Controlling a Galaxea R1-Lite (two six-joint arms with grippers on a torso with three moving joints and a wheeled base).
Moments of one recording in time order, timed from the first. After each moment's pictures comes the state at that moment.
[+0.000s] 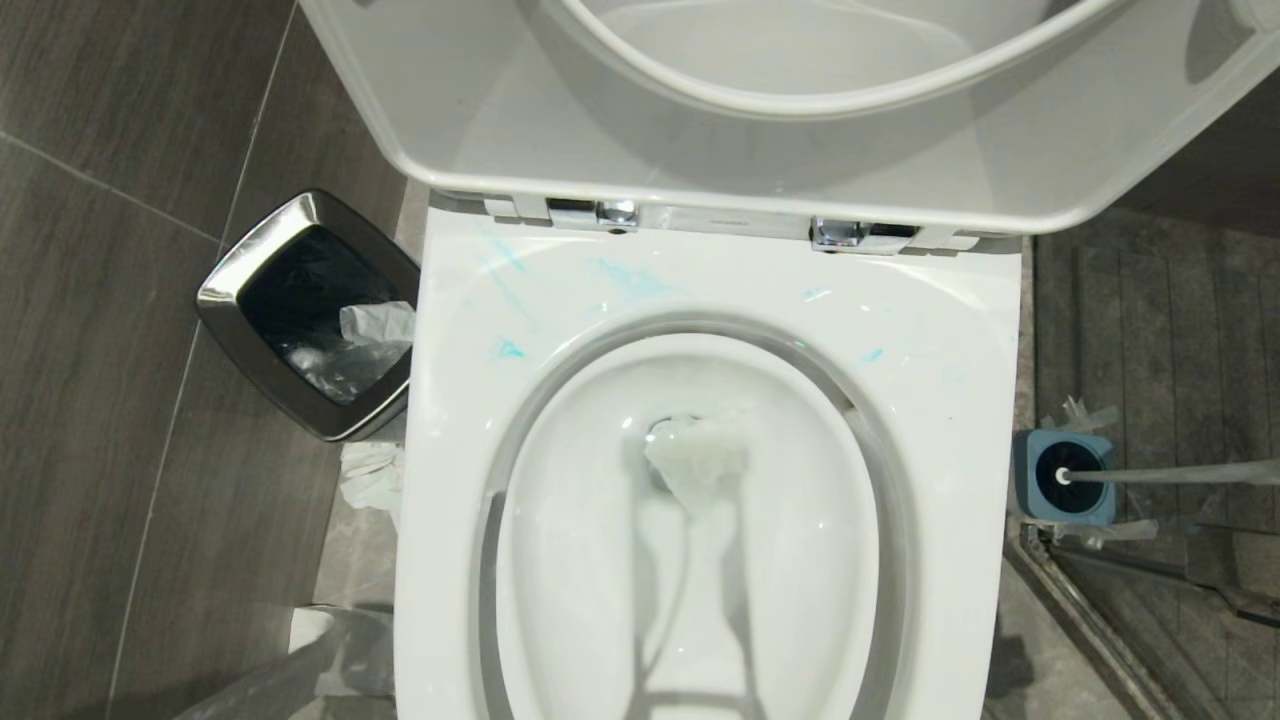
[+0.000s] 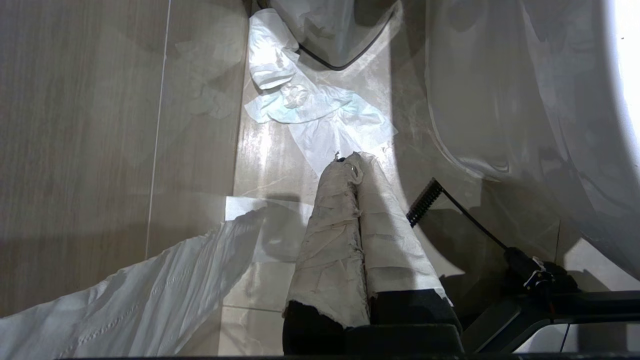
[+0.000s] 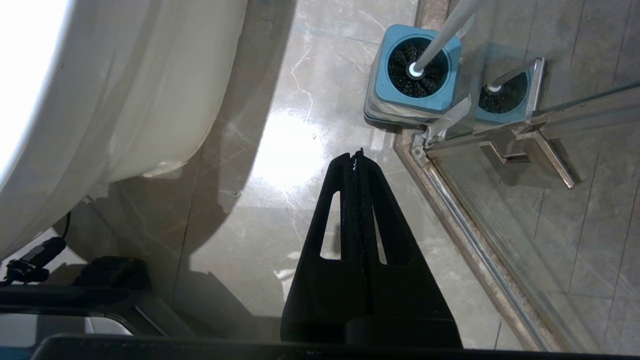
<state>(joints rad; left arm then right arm) 0.00 0.00 0.00 -0.01 -0.01 0.01 0.00 0.00 0.00 -0.01 0.01 -0.01</state>
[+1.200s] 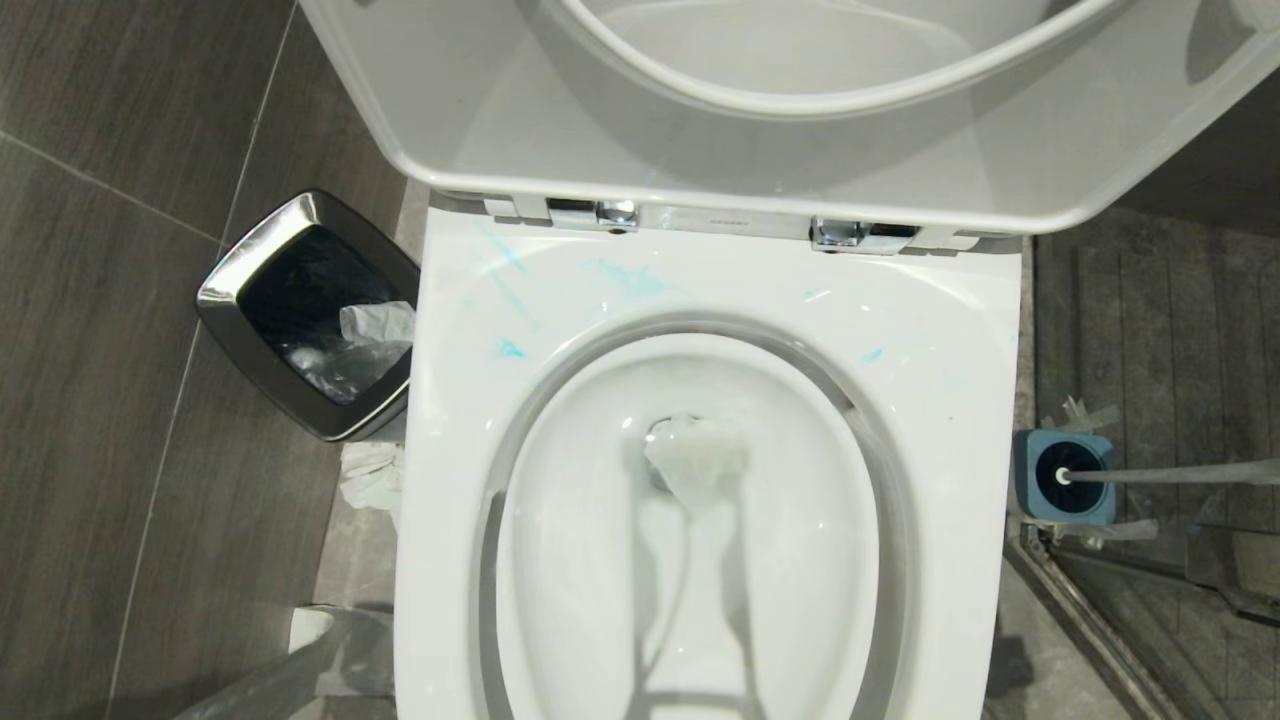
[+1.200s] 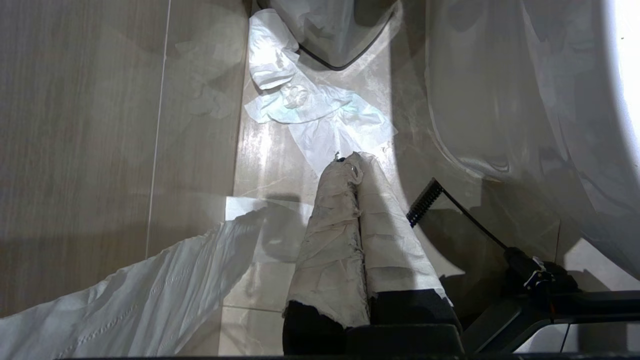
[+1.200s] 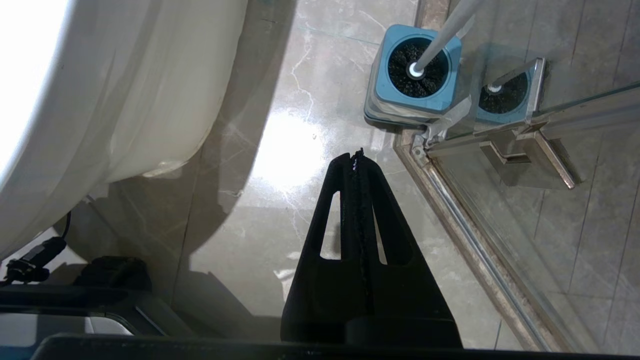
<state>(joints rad) 0.00 0.00 0.00 -0.01 -0.01 0.01 0.00 0.00 0.00 -0.01 0.01 -0.01</state>
